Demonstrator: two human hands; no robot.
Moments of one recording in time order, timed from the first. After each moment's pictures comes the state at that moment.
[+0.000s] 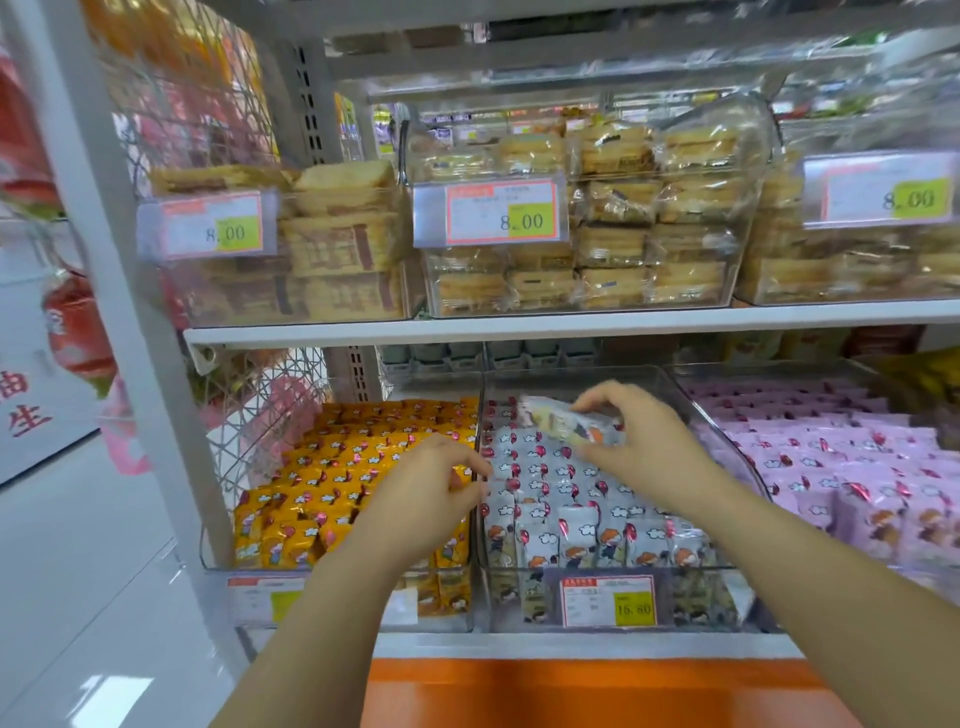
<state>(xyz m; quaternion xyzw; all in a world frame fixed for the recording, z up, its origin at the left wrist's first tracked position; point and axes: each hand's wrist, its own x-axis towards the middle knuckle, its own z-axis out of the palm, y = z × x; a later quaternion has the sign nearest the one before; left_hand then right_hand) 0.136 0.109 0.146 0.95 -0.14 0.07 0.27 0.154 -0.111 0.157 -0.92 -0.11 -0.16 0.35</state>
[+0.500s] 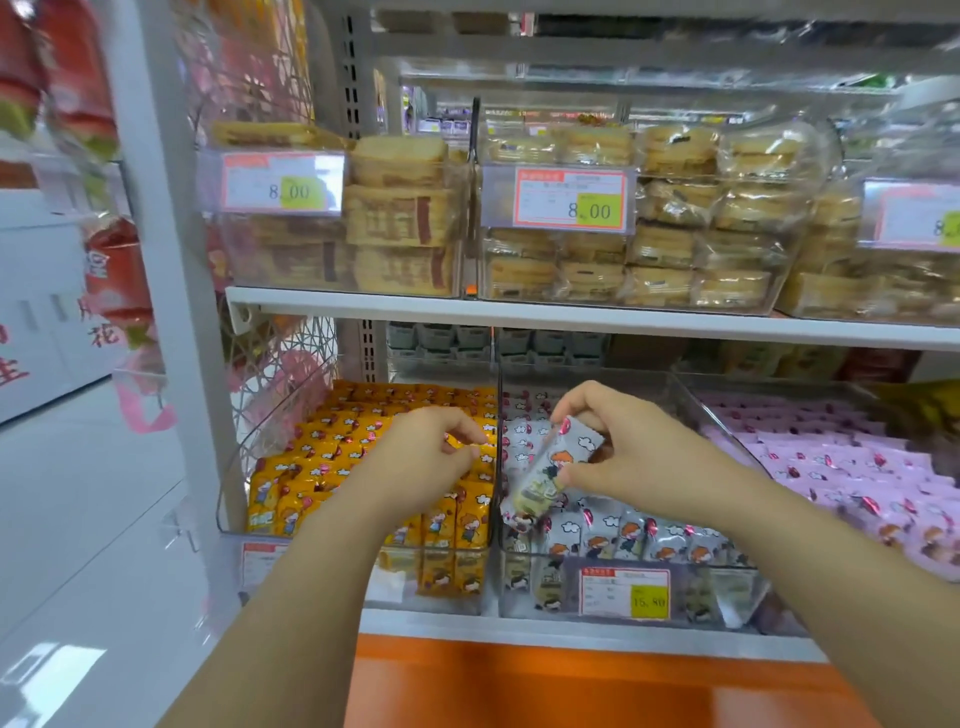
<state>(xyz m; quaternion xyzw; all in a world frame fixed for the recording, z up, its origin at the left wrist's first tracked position) 0.135 0.139 0.157 0.91 -0.12 0.07 0.39 0.110 -0.069 0.191 -0.94 -0.20 -0.04 0.27</state>
